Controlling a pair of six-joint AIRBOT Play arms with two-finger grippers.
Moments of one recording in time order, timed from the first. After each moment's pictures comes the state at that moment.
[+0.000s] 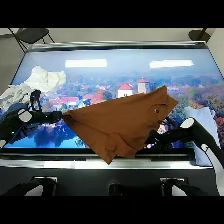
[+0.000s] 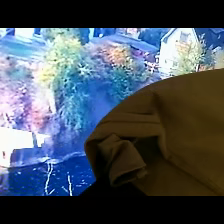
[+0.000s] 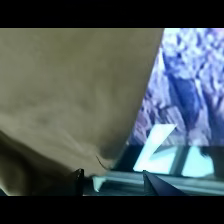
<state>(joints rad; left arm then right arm) 0.02 -1.15 0.80 1.28 -0.79 -1.60 -0.13 -1.23 0.62 -0.96 1.18 1.58</state>
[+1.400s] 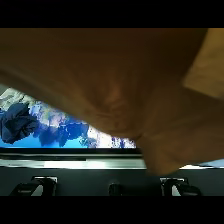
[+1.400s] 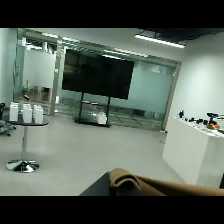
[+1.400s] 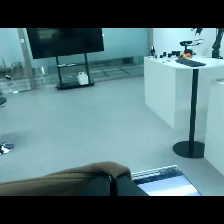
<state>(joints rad) 0.04 -0.70 1.91 1.42 -0.96 -1.68 -0.12 -0.71 2.01 -1.70 1.16 1.71</state>
